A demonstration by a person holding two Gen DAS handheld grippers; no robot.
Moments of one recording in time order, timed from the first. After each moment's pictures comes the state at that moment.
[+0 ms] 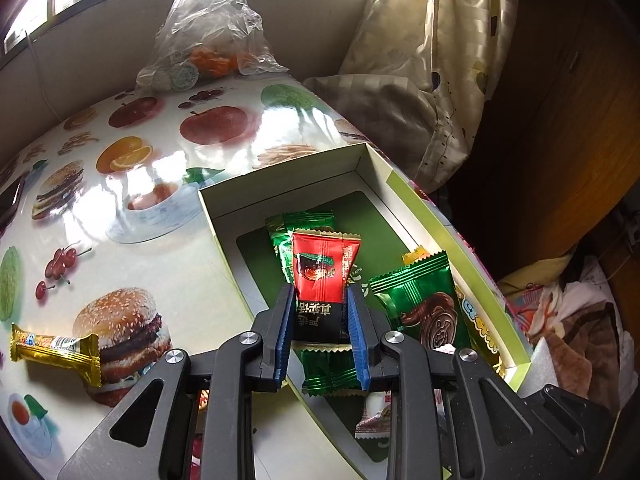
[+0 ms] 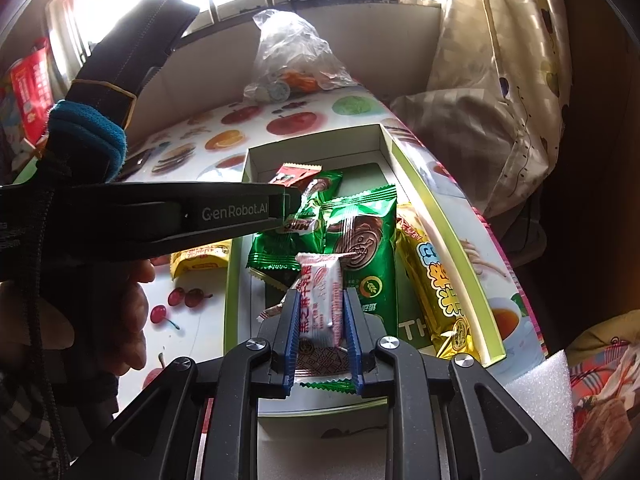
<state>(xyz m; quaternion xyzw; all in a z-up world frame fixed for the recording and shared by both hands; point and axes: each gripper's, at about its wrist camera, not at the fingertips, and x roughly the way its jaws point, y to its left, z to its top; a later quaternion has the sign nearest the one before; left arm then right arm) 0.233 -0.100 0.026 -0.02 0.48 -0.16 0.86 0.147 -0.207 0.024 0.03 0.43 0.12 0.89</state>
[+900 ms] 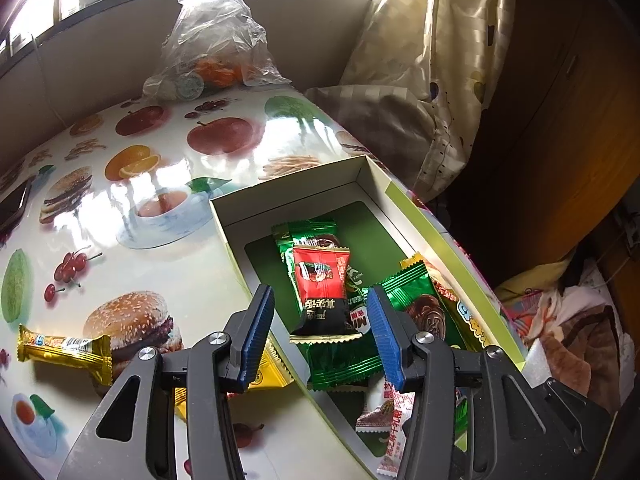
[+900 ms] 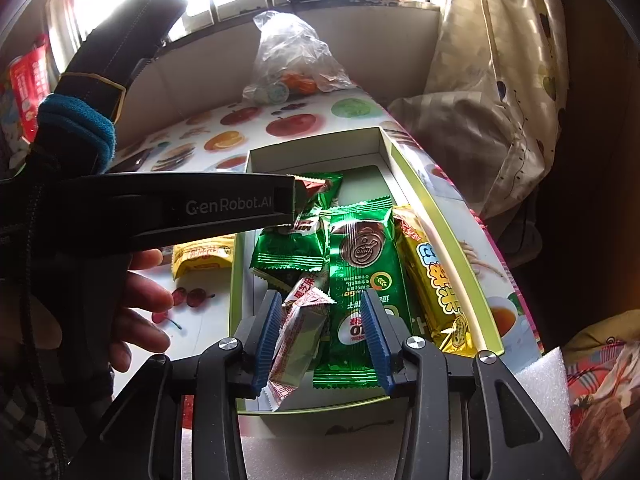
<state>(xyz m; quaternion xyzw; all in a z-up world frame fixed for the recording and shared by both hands) 0.227 -0.092 0.037 -0.02 0.46 -0.16 0.87 0.144 -0.204 0.028 0.02 0.43 0.11 0.90</state>
